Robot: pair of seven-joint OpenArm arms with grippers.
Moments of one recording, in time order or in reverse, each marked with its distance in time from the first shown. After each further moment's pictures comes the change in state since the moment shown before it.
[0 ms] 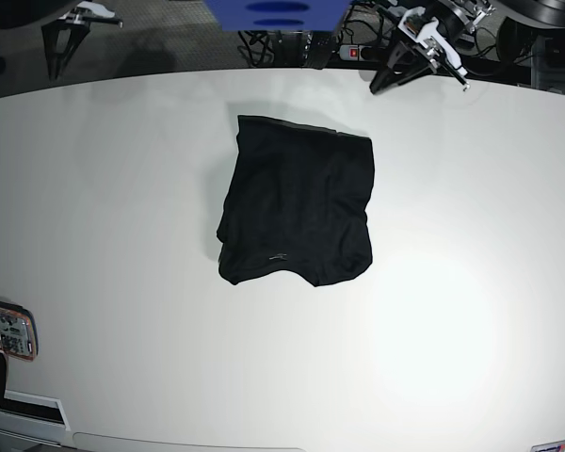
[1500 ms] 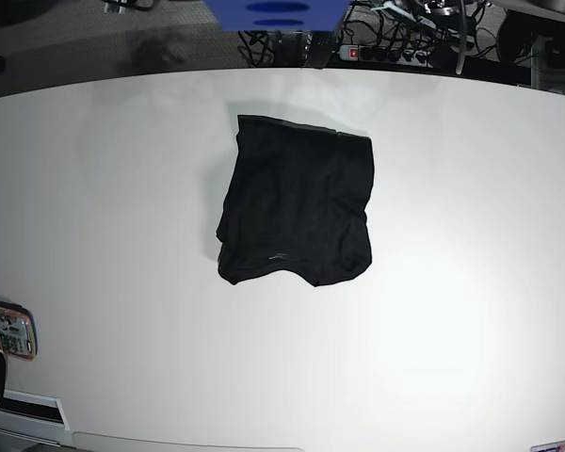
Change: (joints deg) left arm -39.6 4.2 22.1 -87.4 21.2 0.5 47.2; right arm 25.7 4.6 -17.6 -66.5 0.9 -1.3 -45.2
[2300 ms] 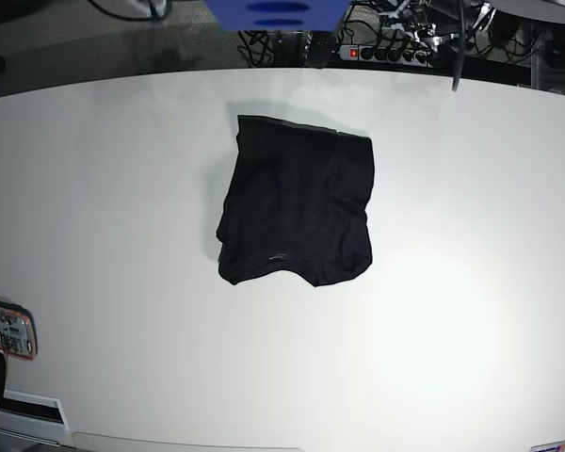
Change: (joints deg) left arm -6.1 -0.3 5.6 2.7 0.0 -0.2 15.5; right arm 8.1 0.0 -18.0 5.6 -4.3 0.7 -19.4
